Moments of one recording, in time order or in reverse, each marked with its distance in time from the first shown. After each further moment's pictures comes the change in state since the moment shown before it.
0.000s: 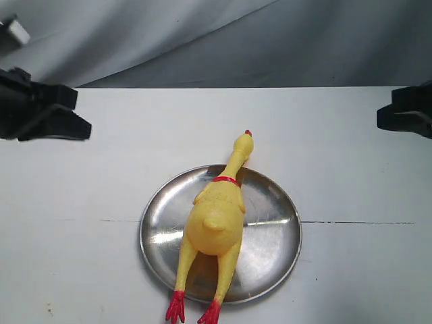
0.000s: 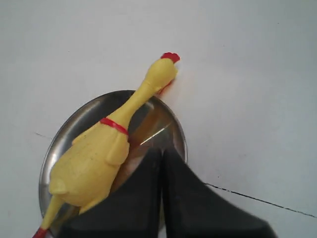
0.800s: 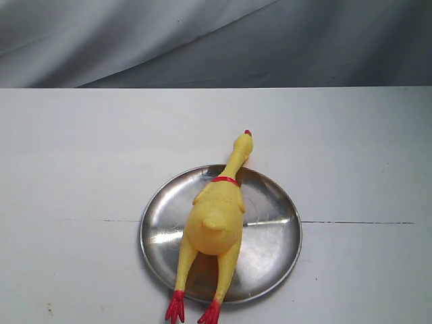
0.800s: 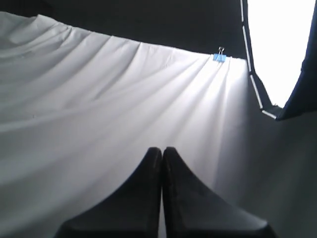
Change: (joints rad) left arm 0.006 -1.028 0.116 1.315 -0.430 -0.945; right arm 0.000 -0.728 -0.337 -0.233 -0.212 -0.006
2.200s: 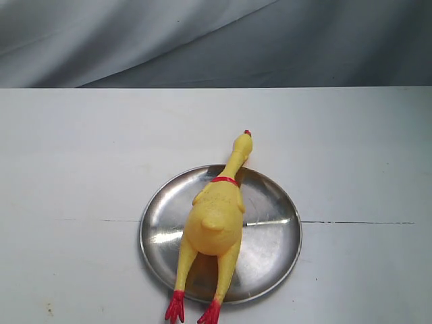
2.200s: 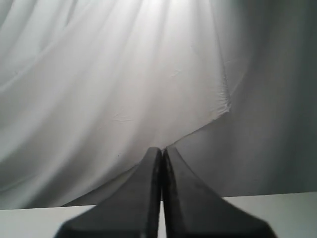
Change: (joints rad) left arm 0.000 -0.376 0.640 -0.153 -0.074 0.018; right arm 0.000 -0.386 0.889 0.228 -0.305 0.054
